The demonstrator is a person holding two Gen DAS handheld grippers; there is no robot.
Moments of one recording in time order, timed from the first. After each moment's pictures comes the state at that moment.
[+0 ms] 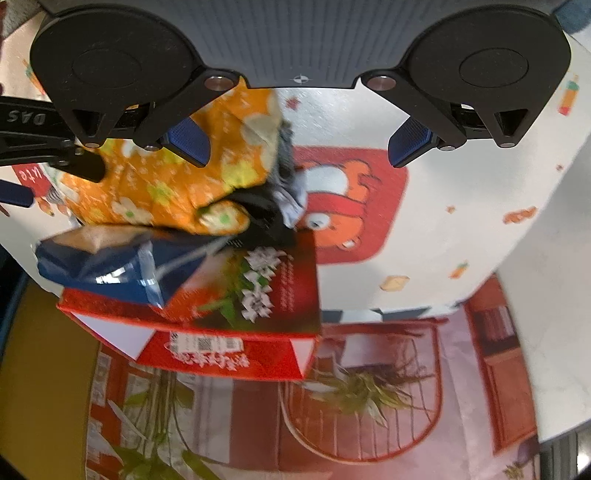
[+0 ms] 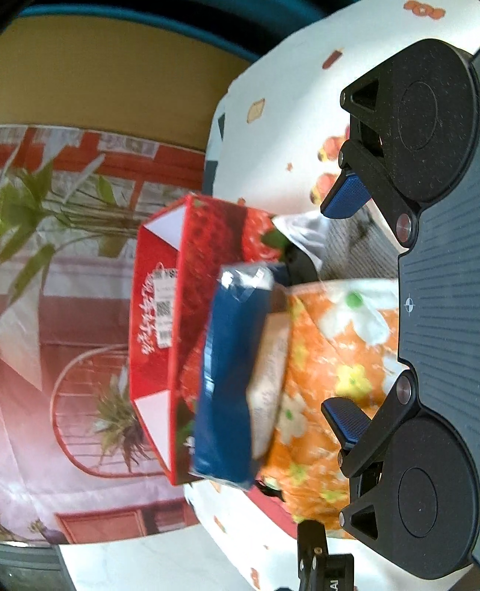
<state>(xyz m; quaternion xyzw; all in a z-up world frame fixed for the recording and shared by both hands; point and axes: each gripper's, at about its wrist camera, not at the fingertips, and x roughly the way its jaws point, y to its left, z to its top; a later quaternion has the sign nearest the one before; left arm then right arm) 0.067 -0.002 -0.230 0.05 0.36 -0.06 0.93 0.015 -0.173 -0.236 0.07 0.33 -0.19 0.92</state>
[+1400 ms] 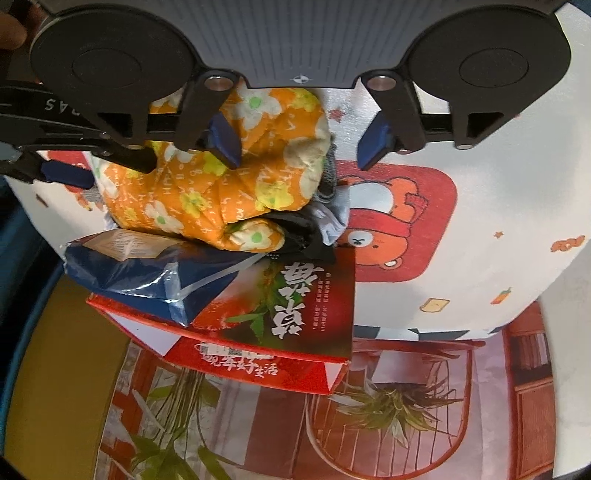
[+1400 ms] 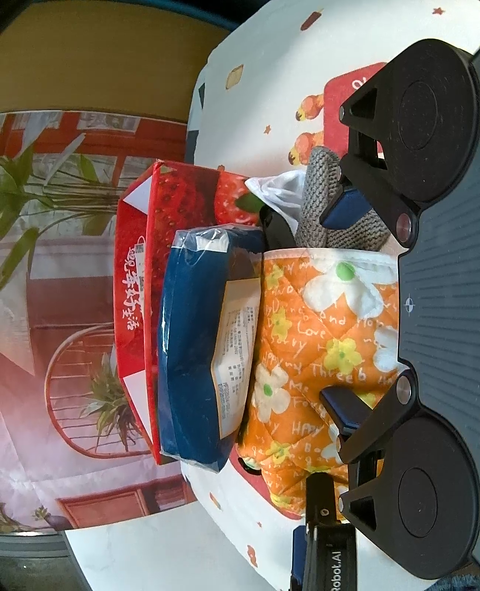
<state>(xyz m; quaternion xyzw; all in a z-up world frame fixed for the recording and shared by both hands) 0.068 0.006 -0.252 -0.02 0.36 -0.12 0.92 0.012 -0.173 -0.254 0.11 0.32 -0.15 0.93</state>
